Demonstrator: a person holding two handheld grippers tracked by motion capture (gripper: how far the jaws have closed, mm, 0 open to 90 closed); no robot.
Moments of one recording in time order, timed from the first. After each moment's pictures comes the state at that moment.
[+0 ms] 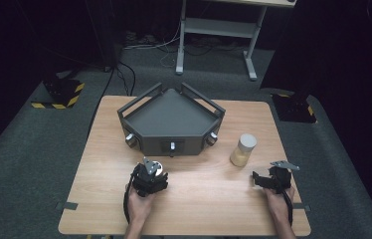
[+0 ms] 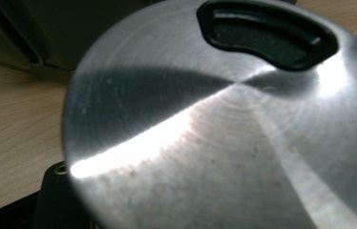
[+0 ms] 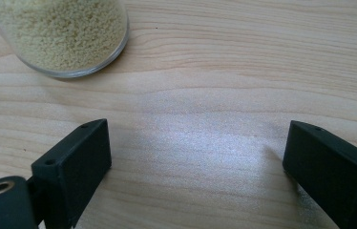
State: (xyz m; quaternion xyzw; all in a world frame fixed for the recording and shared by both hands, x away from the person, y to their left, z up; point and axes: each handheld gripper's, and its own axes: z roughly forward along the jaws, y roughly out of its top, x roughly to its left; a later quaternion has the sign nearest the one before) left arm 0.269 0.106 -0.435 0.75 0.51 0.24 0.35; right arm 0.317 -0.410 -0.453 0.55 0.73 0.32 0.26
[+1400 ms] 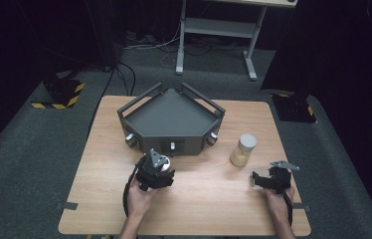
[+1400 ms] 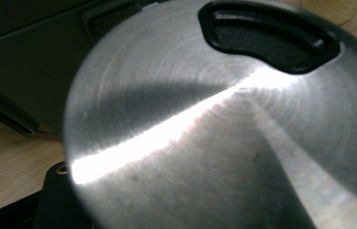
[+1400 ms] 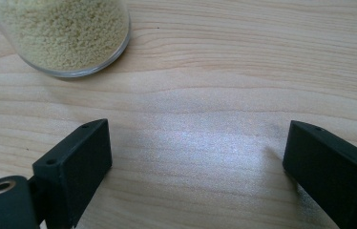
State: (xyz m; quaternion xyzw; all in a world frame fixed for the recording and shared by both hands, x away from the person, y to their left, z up) left arm 0.277 0.109 -0.376 0.79 0.44 0.22 0.37; right arm 0.316 -0.410 -0.453 0.55 0.73 0.32 0.26
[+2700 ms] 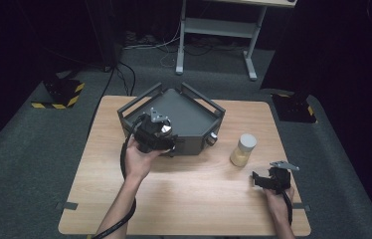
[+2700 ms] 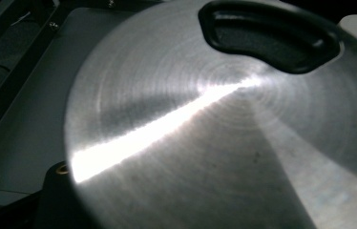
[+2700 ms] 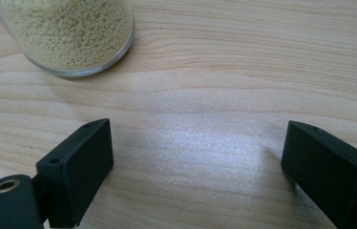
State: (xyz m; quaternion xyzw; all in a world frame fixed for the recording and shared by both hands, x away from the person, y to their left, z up) left arm 0.338 0.117 -0.276 0.78 0.43 0.22 0.38; right arm 0.315 -0.410 -0.453 0.55 0.73 0.32 0.26
